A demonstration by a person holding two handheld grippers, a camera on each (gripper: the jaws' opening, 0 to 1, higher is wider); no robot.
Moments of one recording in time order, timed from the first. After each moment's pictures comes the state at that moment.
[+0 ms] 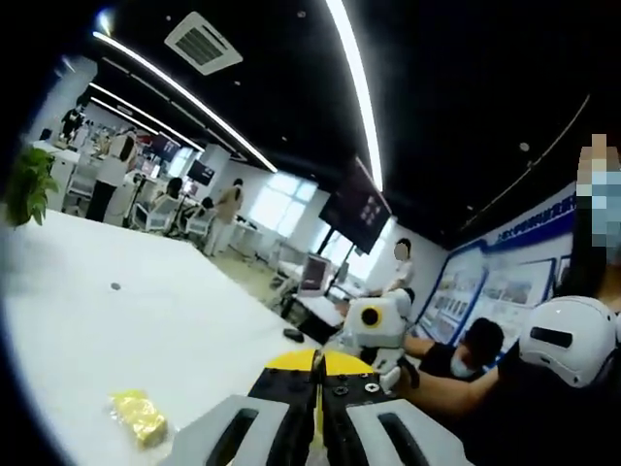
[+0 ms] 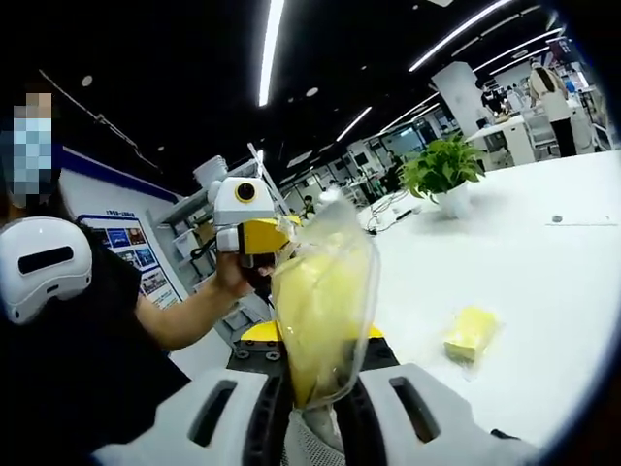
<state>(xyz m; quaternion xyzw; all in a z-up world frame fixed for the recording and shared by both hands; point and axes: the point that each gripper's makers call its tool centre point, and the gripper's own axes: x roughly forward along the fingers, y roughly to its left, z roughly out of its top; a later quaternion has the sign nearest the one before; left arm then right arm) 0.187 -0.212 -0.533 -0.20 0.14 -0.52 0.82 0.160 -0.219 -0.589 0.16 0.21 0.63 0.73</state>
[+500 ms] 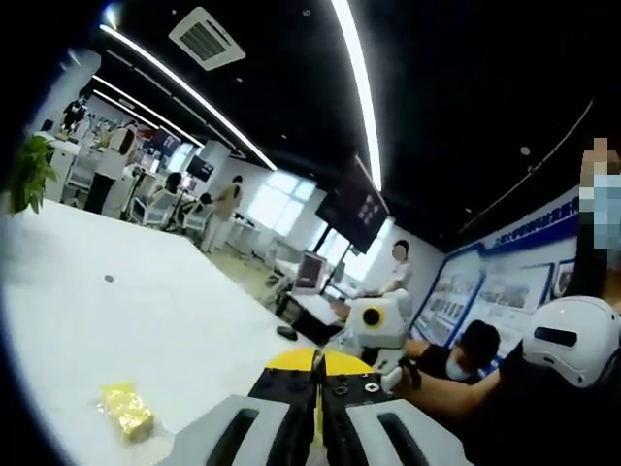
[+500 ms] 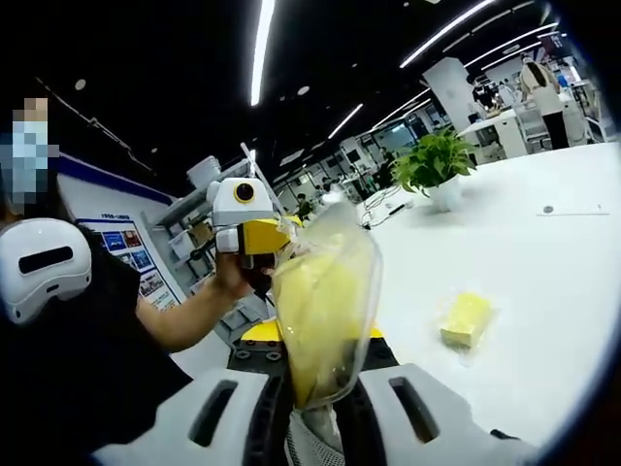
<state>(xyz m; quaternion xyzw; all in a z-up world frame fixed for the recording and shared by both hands) 0.180 -0.224 -0.537 -0.22 0.15 -0.53 0.81 0.155 -0.231 -0.592 0.16 0.23 0.62 0.73</state>
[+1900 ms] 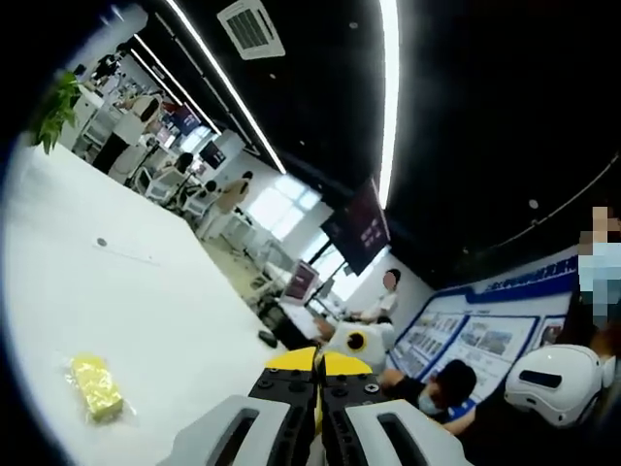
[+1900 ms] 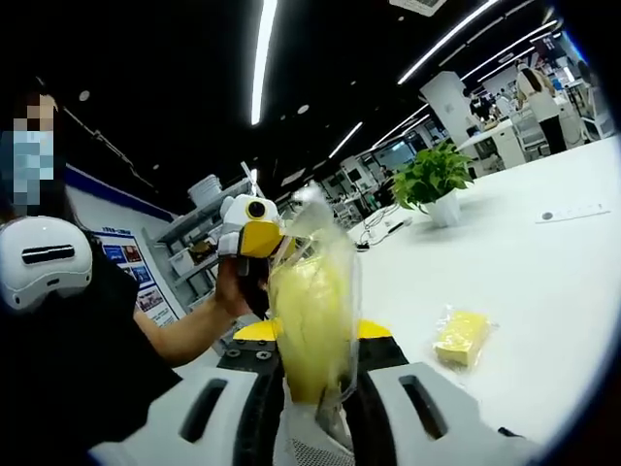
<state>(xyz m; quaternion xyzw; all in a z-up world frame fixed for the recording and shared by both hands) 0.203 -0.222 -0.535 -0.32 0.17 -0.52 0.77 0.182 -0.230 -0.595 0.20 0.19 0.61 0.74</state>
